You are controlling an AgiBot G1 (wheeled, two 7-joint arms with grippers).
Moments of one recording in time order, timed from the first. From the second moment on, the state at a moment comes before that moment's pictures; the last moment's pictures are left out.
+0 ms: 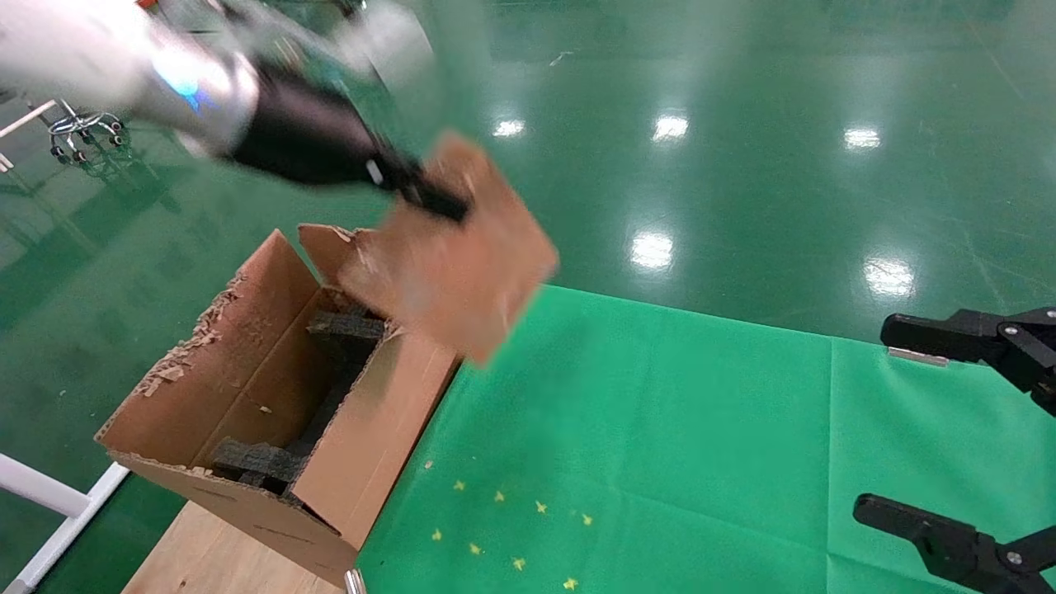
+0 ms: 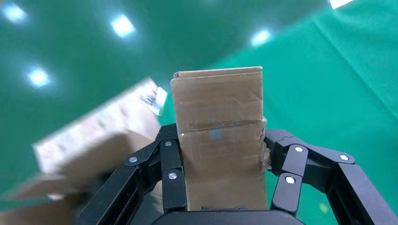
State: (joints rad) left arm -2.05 0.73 0.98 -1.21 1.73 1.46 -1.31; right arm 1.08 -0.59 -0.33 1.25 -0.68 -1.46 0.15
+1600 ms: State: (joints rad) left arm -1.81 0.71 0.98 -0.12 1.78 1.04 -0.47; right arm 1.08 -0.59 -0.33 1.25 -0.68 -1.46 0.15
